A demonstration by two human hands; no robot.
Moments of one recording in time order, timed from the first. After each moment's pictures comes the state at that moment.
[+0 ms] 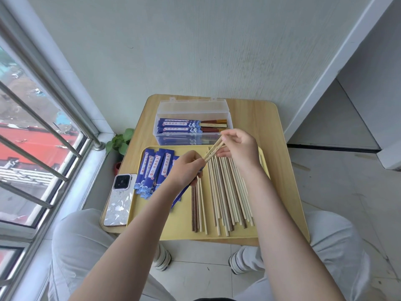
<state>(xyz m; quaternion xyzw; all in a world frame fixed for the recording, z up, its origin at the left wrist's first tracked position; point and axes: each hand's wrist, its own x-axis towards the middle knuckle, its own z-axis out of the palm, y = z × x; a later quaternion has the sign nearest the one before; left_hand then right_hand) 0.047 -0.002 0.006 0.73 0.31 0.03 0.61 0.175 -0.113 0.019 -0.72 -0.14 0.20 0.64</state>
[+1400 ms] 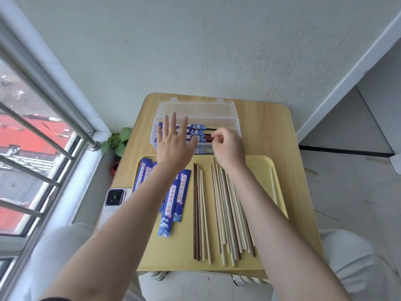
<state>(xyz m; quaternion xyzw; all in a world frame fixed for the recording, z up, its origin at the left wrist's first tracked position) 0.123 0.089 -0.024 0.93 0.32 0.08 0.15 0.216 -0.036 -0.014 -0.87 -0.26 0.07 0.41</state>
